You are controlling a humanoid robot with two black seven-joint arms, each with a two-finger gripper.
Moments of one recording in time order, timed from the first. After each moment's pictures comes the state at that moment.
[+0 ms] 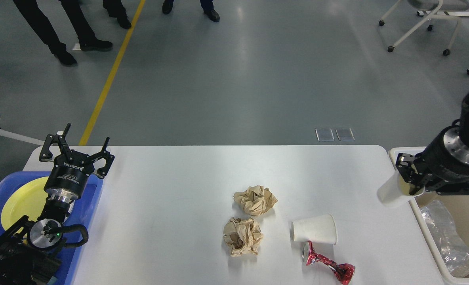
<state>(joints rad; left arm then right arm) -0.46 0.24 -1.18 -0.48 -0.03 -0.76 -0.25 2.16 -0.44 -1.53 1.59 0.24 0.43 -0.27</state>
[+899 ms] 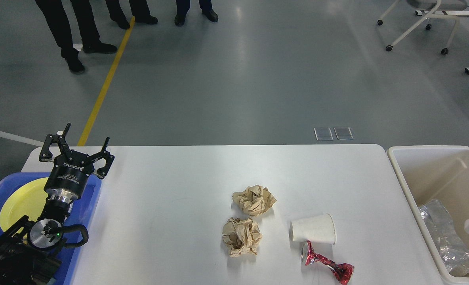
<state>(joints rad) -0.46 0.24 -1.18 -0.48 -0.03 -0.76 -0.25 0.81 -0.56 -0.89 0.40 0.17 0.05 -0.26</state>
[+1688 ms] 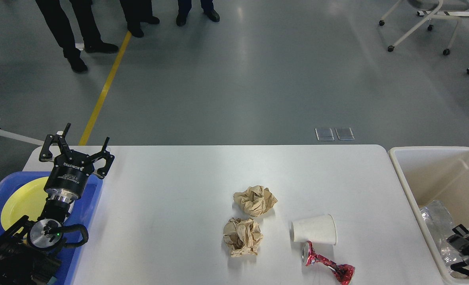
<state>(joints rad) -0.46 0.24 -1.18 -0.48 -0.03 -0.76 -0.25 0.61 -0.38 -0.79 0.19 0.18 -0.13 -0.26</state>
